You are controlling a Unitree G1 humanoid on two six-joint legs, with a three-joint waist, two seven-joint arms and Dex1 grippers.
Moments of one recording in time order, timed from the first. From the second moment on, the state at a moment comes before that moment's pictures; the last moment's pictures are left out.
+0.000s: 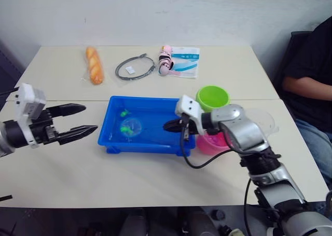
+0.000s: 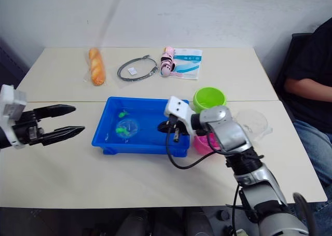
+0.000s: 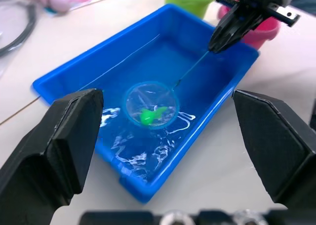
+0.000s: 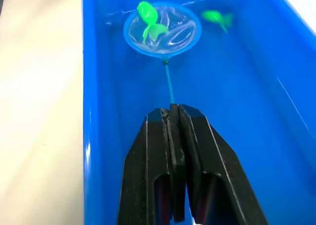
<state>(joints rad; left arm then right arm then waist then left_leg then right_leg) -0.22 0.97 0.46 -0.22 -0.71 0.72 -1.05 -0.72 -0.45 0.21 -0.08 0.16 0.70 1.09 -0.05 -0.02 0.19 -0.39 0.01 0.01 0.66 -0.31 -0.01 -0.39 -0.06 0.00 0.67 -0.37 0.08</state>
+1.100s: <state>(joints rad) -0.57 0.77 0.14 -0.10 -0.64 0.60 -1.04 -0.43 -1.15 0.00 0.08 -0.38 -0.42 0.63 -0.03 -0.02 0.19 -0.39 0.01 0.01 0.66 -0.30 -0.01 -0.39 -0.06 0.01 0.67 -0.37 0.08</state>
